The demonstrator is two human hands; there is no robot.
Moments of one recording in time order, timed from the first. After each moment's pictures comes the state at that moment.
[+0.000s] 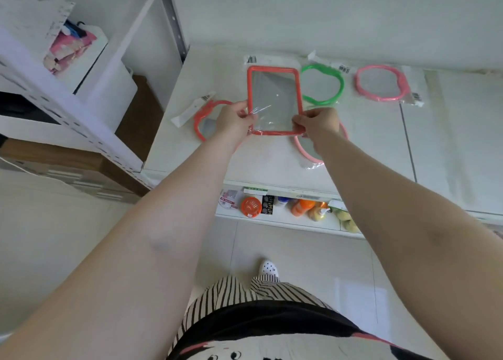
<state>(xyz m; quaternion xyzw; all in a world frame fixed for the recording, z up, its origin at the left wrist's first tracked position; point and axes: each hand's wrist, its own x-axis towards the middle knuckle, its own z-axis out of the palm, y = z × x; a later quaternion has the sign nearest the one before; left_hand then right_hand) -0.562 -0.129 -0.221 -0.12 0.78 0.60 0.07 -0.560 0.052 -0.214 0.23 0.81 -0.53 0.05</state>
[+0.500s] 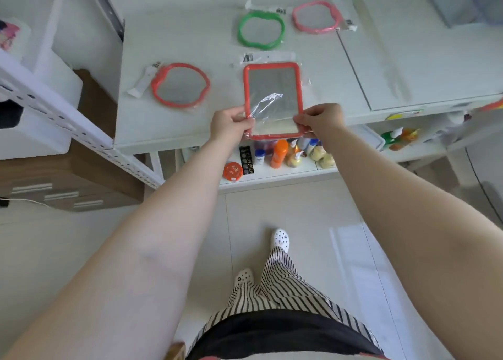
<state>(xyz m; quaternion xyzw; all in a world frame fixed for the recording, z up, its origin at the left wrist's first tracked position) -0.426 -0.095 -0.257 -0.05 0.76 0.62 0.18 -0.366 0.100 -0.217 0.33 0.77 -0.55 0.03</state>
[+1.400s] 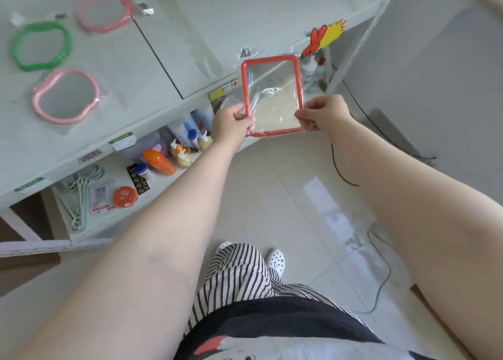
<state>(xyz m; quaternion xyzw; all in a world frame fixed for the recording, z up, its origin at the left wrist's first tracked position) -0.269 0.318 -0.267 0.11 0.80 0.52 0.27 -0.154 0.489 -0.239 0.43 0.73 -0.52 -0.04</state>
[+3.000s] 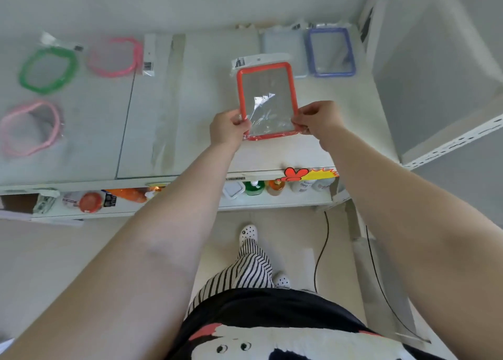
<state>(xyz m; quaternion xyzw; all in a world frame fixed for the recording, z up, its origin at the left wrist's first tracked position) -0.467 0.613 -0.255 -0.10 0.82 0.55 0.09 -0.442 0.804 -0.225 0.27 0.78 -0.56 0.07</state>
